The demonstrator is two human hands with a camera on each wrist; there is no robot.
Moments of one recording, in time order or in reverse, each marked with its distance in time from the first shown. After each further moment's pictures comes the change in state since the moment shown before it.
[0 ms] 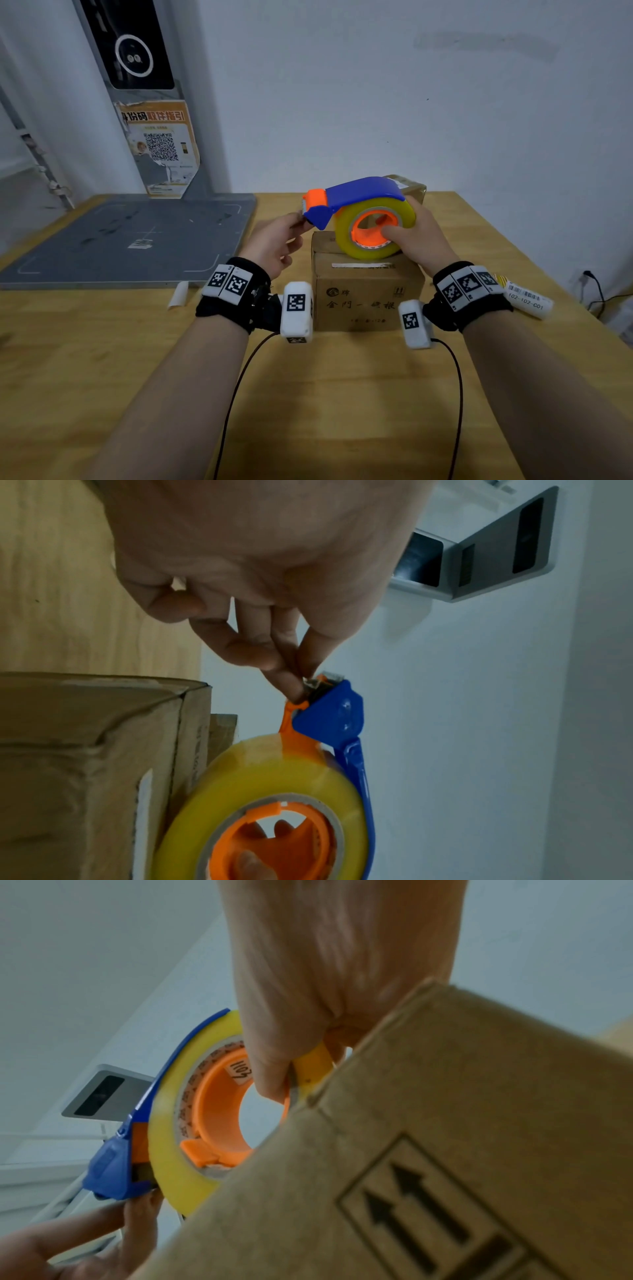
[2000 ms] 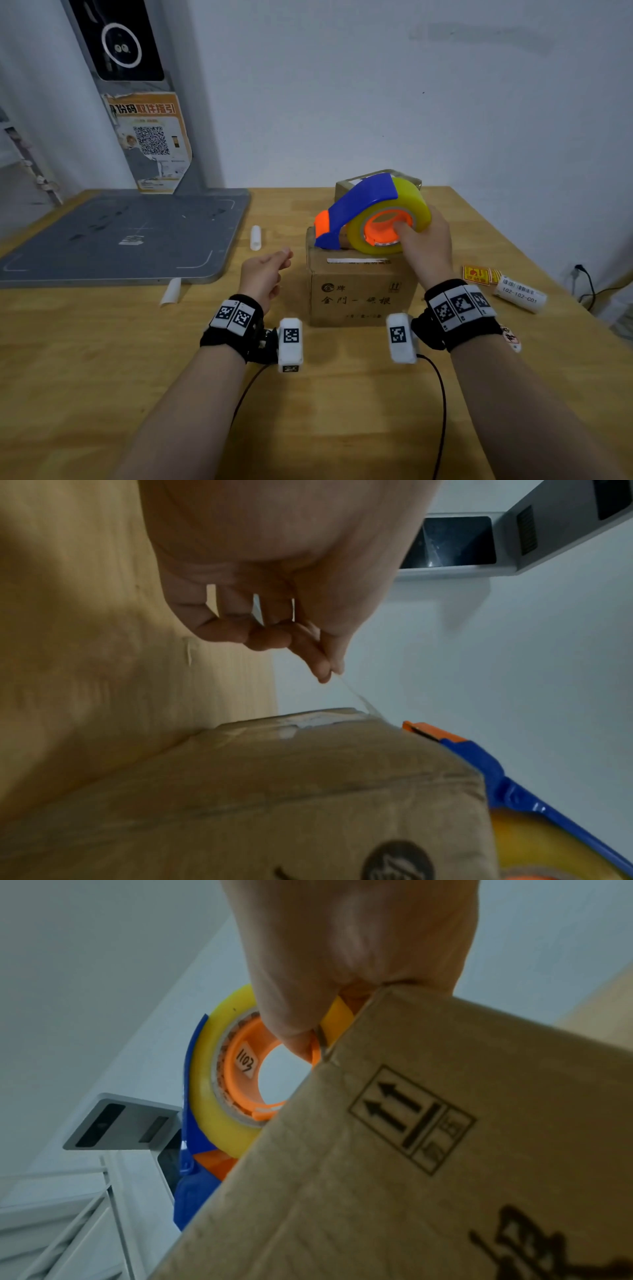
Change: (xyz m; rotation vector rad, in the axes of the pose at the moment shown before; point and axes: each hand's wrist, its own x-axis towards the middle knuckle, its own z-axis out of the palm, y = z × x) left_hand 0.032 -0.087 -0.021 0.017 0.174 0.056; right_hand -0.013 0.022 0.007 -0.010 0.397 0.093
